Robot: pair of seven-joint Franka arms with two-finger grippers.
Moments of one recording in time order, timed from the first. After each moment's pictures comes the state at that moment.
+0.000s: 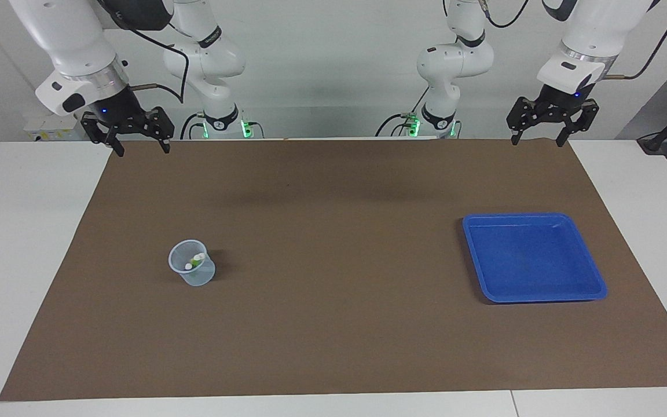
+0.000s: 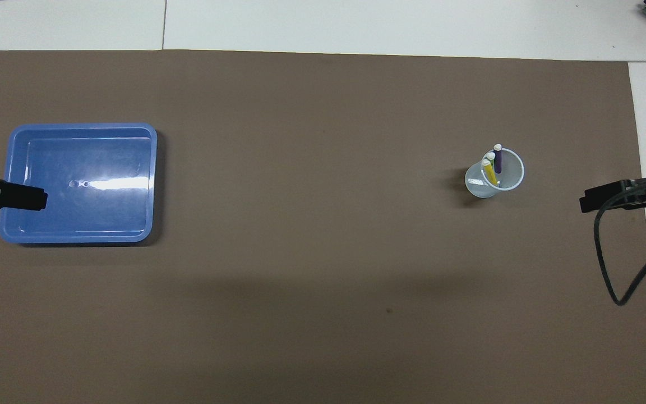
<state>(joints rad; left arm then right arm) 0.08 -0.14 -0.15 -1.68 0.02 1.62 0.11 0.01 -0.07 -0.02 -1.65 0.01 1.55 -0.07</state>
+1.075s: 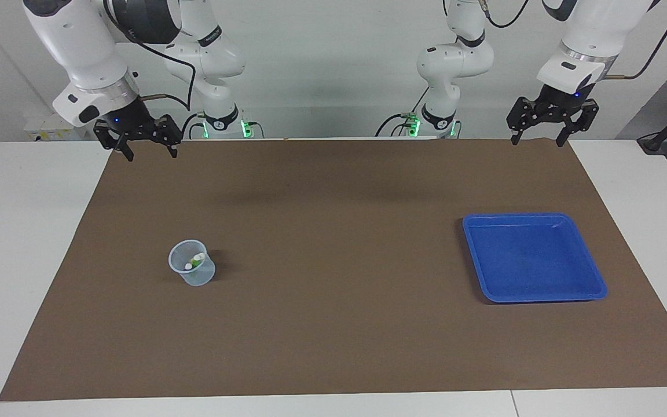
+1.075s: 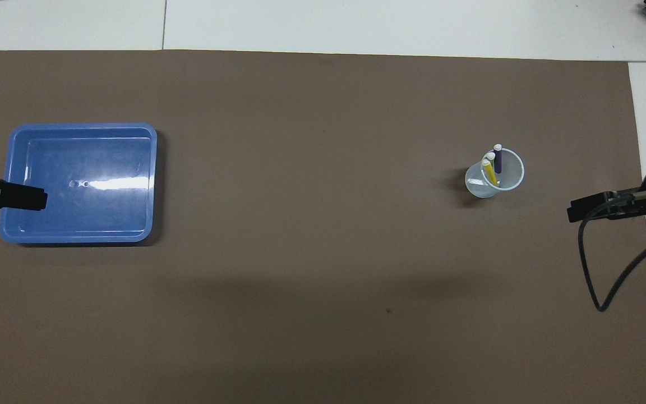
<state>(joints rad) 0.08 -0.14 -0.15 -1.68 0.02 1.62 0.11 0.01 -0.12 -0.02 -1.80 0.01 1.62 -0.07</state>
